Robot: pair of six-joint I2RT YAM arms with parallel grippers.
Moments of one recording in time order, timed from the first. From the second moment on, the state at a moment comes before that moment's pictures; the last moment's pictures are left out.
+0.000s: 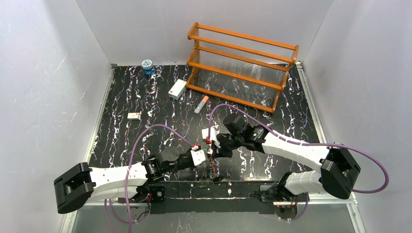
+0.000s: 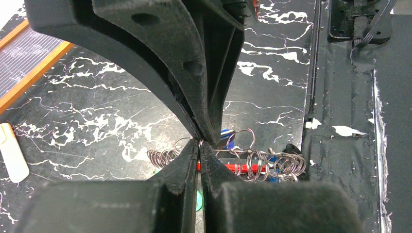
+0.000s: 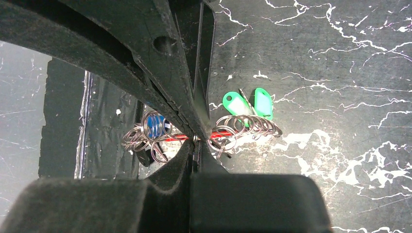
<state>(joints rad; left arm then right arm) -1.12 0.96 0.23 0.52 0.12 0.27 0.96 1.29 0.82 -0.35 -0.61 -0.47</state>
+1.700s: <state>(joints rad) -1.12 0.96 0.27 0.41 0.09 0.29 0.97 1.30 0.82 -0.36 -0.60 -0.52</state>
